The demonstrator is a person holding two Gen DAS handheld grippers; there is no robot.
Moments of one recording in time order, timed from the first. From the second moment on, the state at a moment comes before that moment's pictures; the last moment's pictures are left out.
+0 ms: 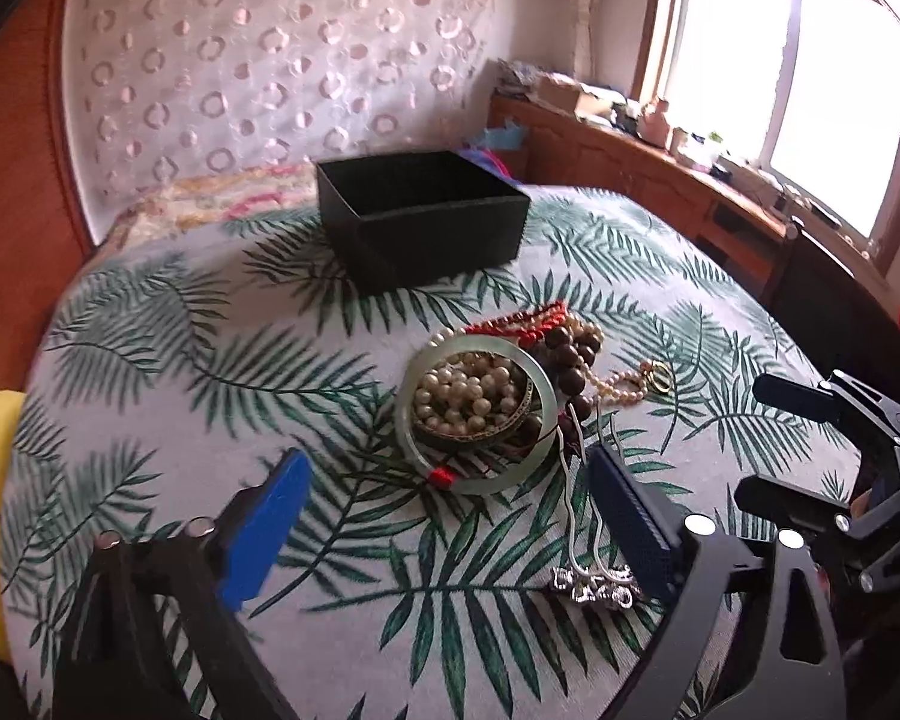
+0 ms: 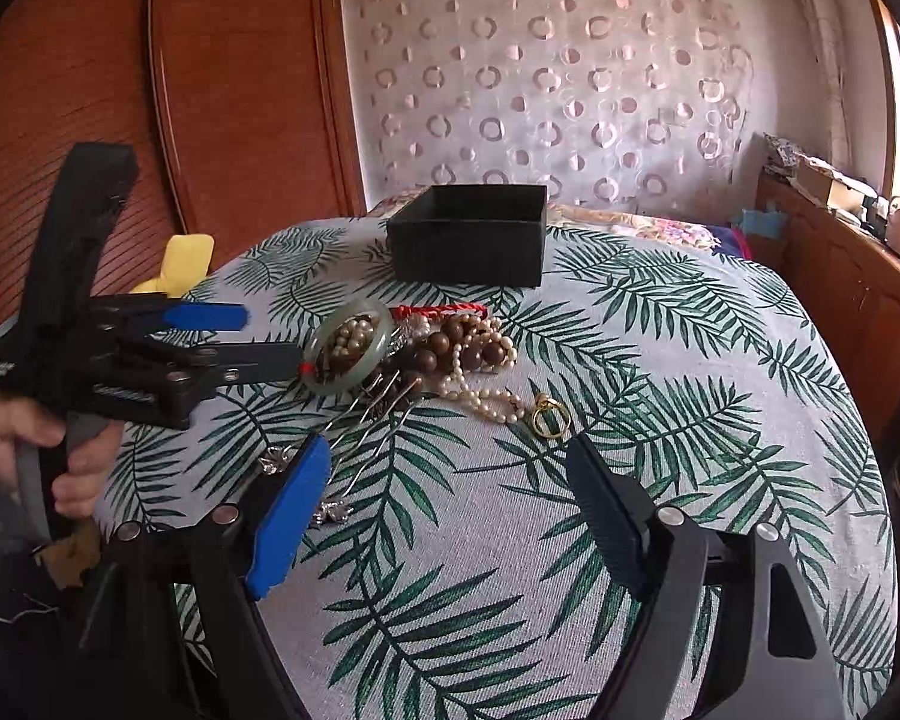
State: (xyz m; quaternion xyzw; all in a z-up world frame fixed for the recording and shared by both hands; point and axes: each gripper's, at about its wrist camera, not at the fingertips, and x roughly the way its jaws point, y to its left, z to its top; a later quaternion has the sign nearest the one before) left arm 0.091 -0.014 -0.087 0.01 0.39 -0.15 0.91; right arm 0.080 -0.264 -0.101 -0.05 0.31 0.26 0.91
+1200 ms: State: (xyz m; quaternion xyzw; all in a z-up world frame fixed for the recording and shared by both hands) left arm 0.099 0.014 -0.084 -0.03 0.40 -0.15 0.90; right arm 0.098 -0.205 -0.120 -0.07 0.39 0.35 0.85
